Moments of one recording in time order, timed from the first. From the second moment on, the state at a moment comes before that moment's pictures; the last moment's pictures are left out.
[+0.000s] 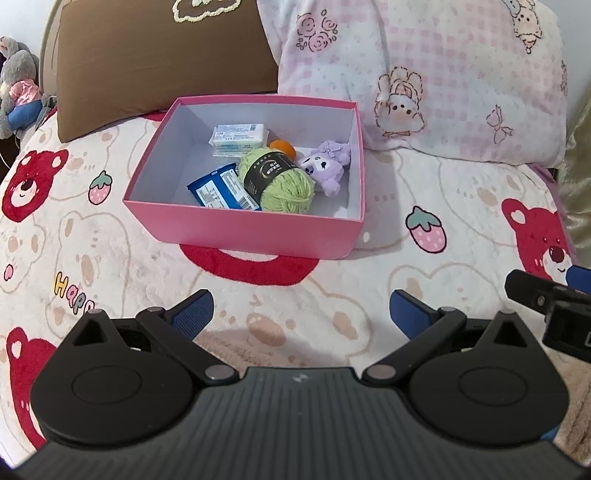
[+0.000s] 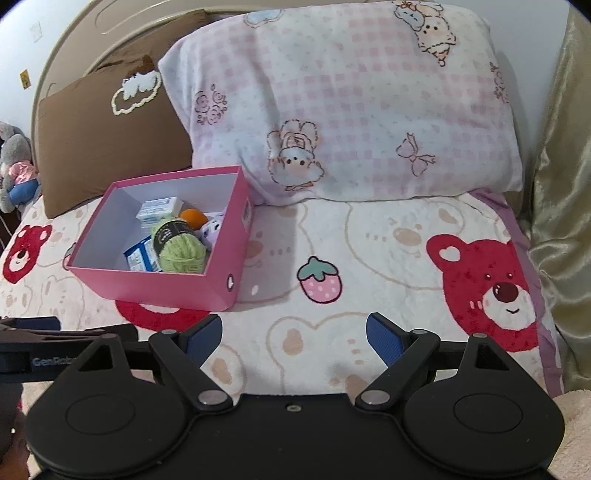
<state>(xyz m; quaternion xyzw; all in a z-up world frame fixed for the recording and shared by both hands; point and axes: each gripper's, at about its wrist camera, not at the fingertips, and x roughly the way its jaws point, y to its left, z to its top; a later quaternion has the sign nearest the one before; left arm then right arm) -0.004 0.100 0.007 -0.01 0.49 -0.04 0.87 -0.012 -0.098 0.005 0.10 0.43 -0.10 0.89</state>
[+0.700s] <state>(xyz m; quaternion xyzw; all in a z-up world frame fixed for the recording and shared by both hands) -0.002 0.100 0.005 -0.02 0.51 -0.03 0.86 -0.014 -0.099 0.001 0.11 0.44 -0.12 0.88</state>
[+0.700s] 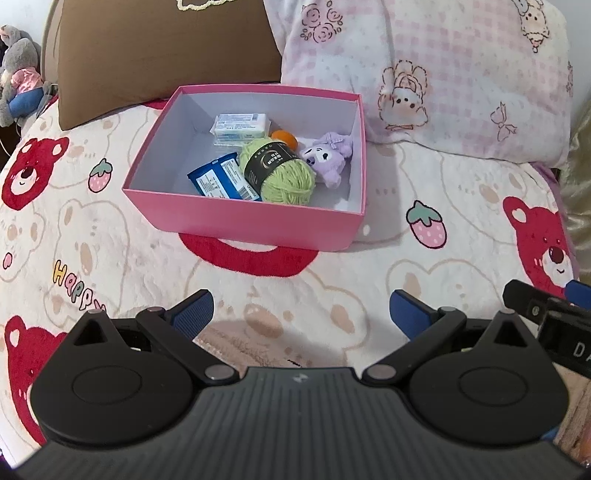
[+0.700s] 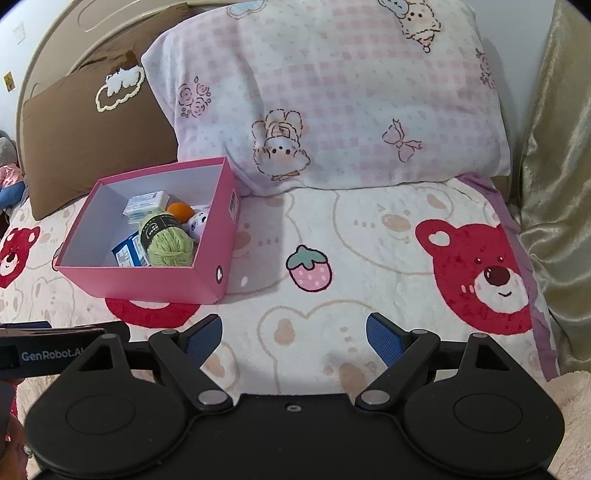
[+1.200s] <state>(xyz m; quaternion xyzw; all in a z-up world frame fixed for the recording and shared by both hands) -0.005 0.102 0.002 -0.01 0.52 -0.03 0.86 -0.016 -0.095 0.000 0.11 0.45 -0.12 0.88</state>
